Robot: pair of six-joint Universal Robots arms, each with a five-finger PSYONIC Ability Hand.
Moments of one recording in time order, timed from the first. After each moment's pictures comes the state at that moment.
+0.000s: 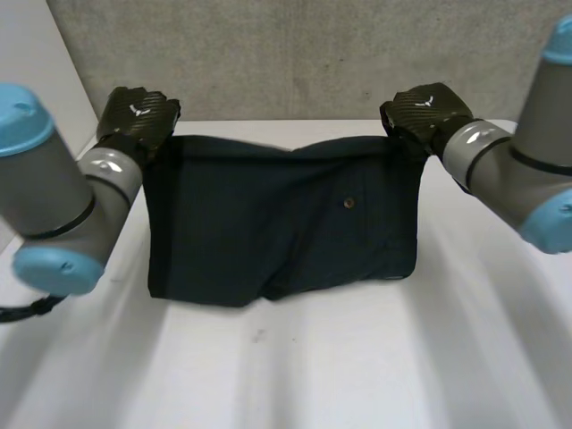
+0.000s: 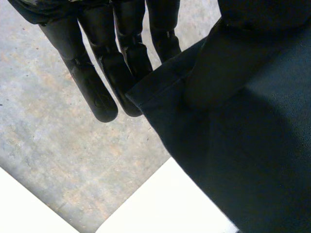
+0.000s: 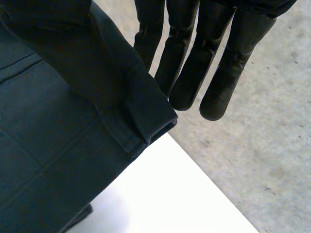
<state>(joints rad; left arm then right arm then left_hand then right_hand) 4.33 -1.96 -1.35 3.36 -1.60 3.59 1.94 -1.03 0.97 0.20 1.37 2.71 1.13 1.19 1.19 1.20 0.98 0.96 1.17 1.18 1.19 0.97</state>
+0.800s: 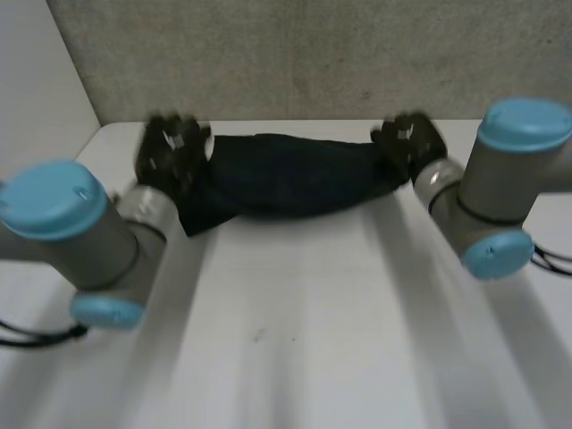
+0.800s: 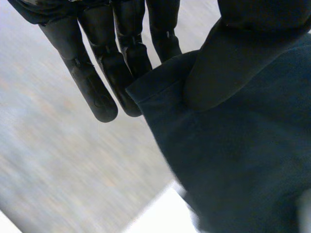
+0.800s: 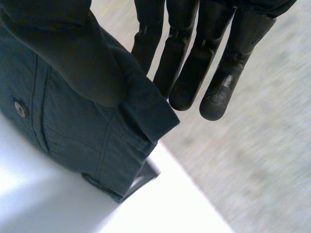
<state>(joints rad) 4.26 -2.01 -1.52 3.68 -1.60 3.55 1.98 -0.88 1.05 -0.12 1.45 2.64 1.13 1.20 1.19 1.20 0.98 0.97 1.17 1.18 1.19 0.98</state>
